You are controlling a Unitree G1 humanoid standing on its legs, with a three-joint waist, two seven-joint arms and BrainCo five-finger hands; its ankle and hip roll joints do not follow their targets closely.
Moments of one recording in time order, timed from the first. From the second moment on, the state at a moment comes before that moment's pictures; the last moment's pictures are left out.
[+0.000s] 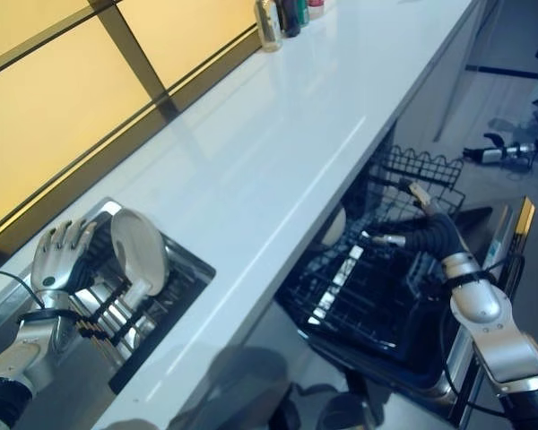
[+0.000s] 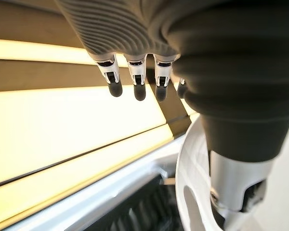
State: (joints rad) left arm -0.14 0.82 -0.25 0.44 0.79 0.16 0.70; right arm 0.03 -0.87 -0.03 -0.17 0.18 -0.04 -0.08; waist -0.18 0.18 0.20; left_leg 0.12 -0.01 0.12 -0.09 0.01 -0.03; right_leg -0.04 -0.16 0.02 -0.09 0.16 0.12
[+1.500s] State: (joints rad) left arm -0.47 0.86 -0.52 0.59 0.67 0.13 0.09; right arm -0.15 -1.00 -0.01 -0.17 0.19 0.08 -0.01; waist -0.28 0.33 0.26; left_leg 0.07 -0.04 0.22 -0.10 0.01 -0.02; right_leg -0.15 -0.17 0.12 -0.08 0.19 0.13
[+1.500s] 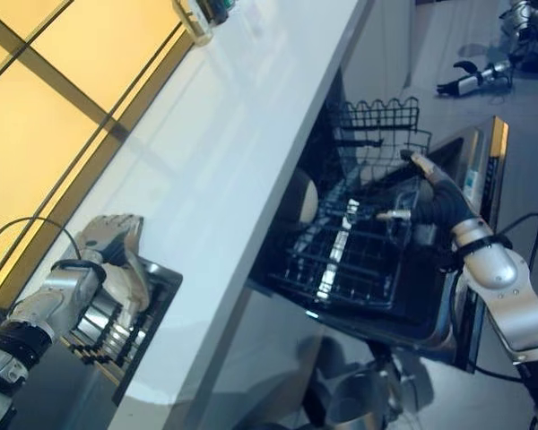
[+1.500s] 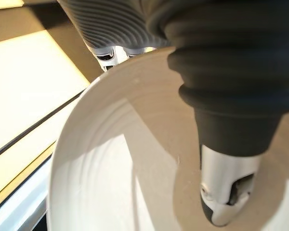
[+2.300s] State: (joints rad) left arm -0.57 0.83 -0.51 0.80 0.65 0.20 0.18; right arm -0.12 -0.96 -0.03 -0.18 0.17 0.08 0.01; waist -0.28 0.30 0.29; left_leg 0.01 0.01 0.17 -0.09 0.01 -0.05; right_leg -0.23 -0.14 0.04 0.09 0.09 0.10
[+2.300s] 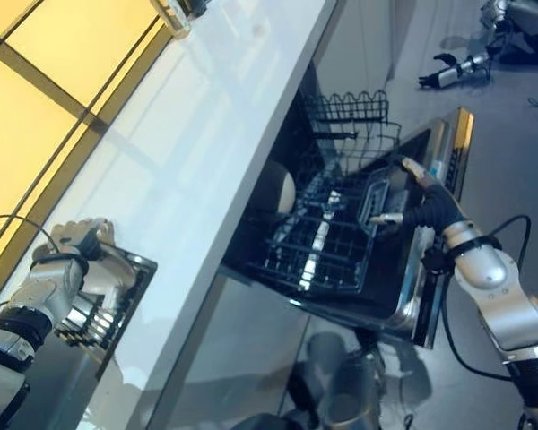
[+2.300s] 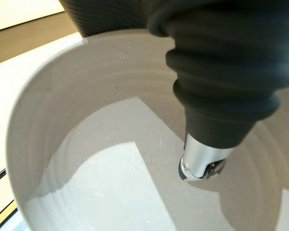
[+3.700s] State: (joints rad) left arm -0.05 0.63 0.31 0.07 -0.02 -0.20 0.78; right arm 0.08 -0.60 -0.04 -0.19 0.17 -0.06 -0.22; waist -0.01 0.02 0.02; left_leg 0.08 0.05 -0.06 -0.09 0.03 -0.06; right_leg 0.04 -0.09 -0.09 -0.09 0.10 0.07
